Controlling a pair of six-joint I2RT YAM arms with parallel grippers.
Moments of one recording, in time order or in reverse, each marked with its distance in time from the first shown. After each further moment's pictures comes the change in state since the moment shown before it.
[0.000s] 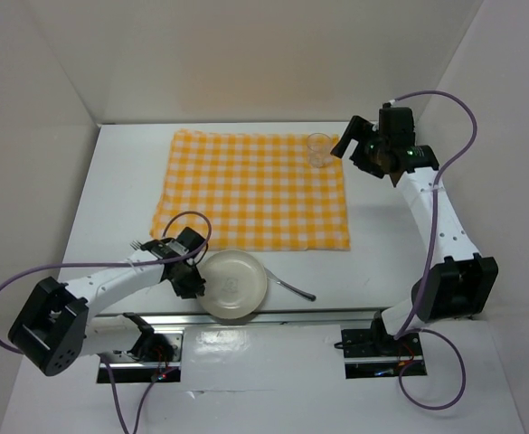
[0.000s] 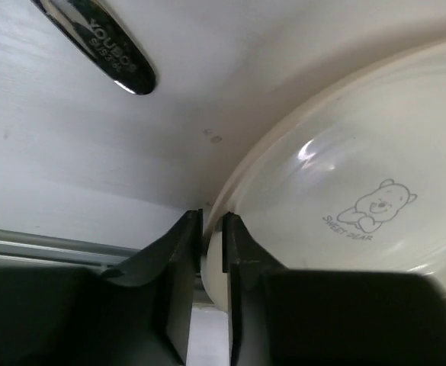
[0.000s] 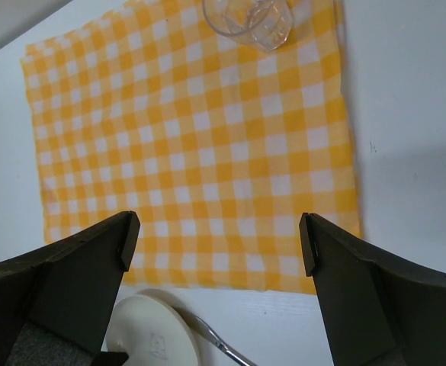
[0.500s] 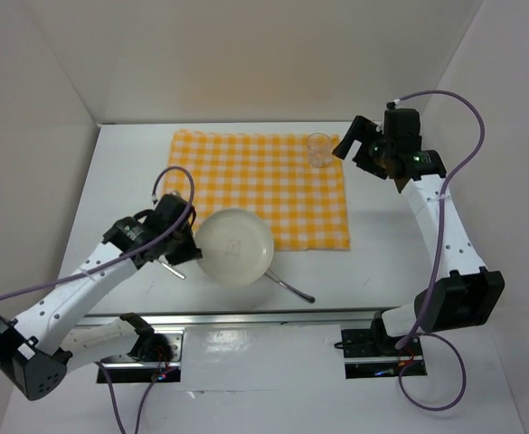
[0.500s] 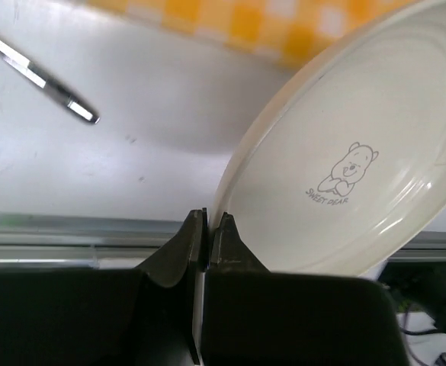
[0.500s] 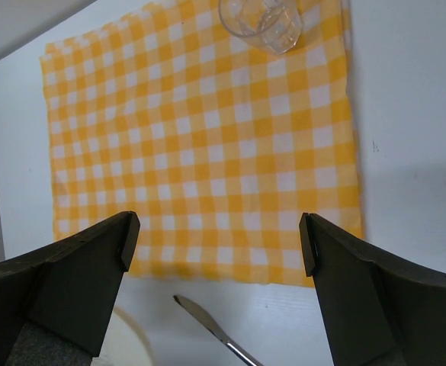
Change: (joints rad) left arm -0.016 -0.172 0.361 -0.258 -0.068 0.119; right arm 0.000 -0.058 -0.006 -0.013 -0.013 -0.011
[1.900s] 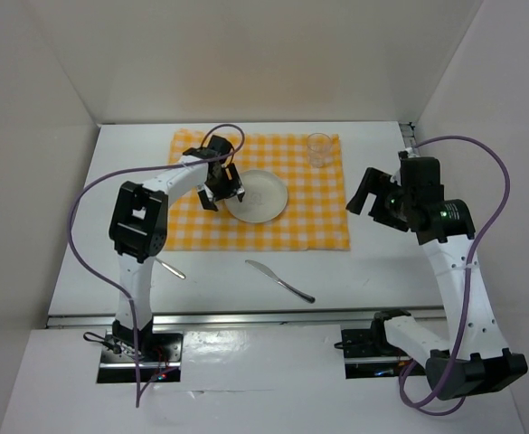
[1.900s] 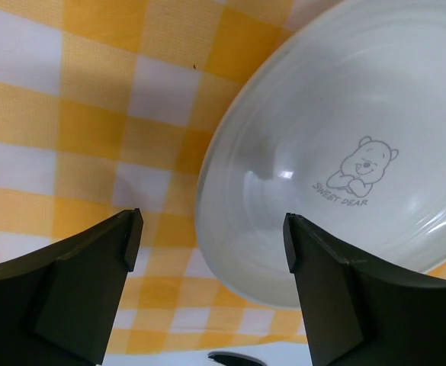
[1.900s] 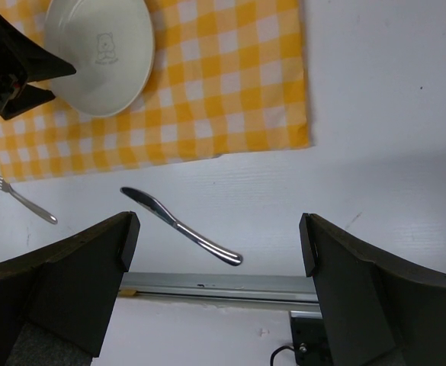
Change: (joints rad) left arm 0.233 1.089 0.743 0.234 0.108 0.200; right arm 0.000 -0.390 -0.216 -0.349 0.013 -0.071
